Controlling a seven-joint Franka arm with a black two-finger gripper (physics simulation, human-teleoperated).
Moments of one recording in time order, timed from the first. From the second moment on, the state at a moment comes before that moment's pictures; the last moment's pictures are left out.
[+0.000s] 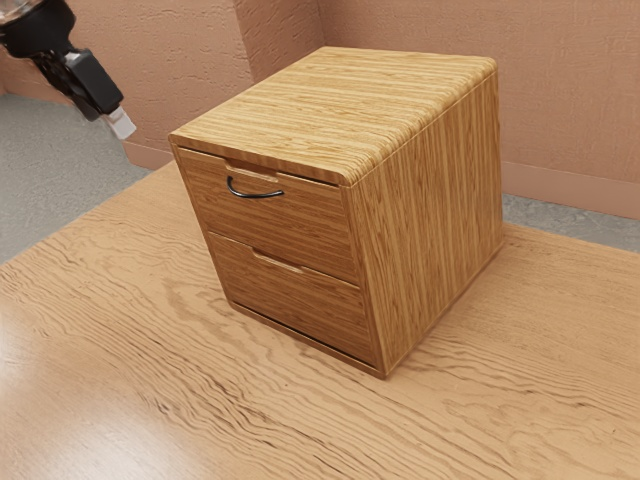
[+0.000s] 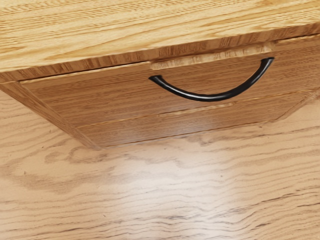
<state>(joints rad) -0.04 -0.02 0.33 -1.11 -0.09 1.33 0.45</state>
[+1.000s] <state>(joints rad) 0.13 -0.04 -0.13 -1.37 0.05 1.53 1.20</state>
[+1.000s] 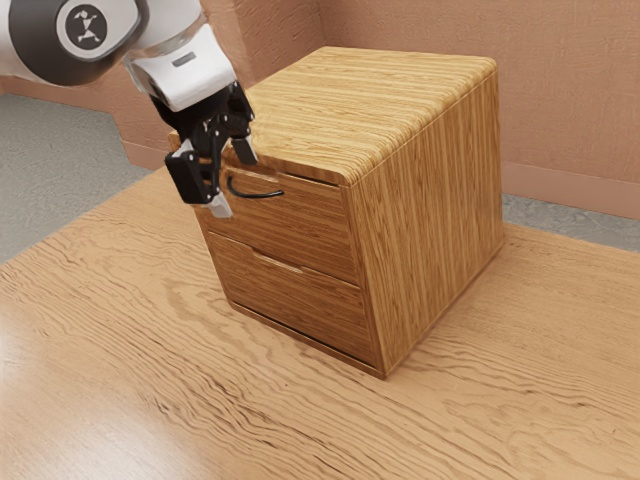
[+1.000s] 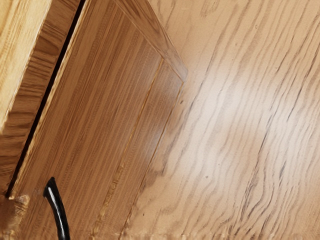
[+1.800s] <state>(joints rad) 0.05 -0.29 -0.06 -1.80 0.14 1.93 1.41</state>
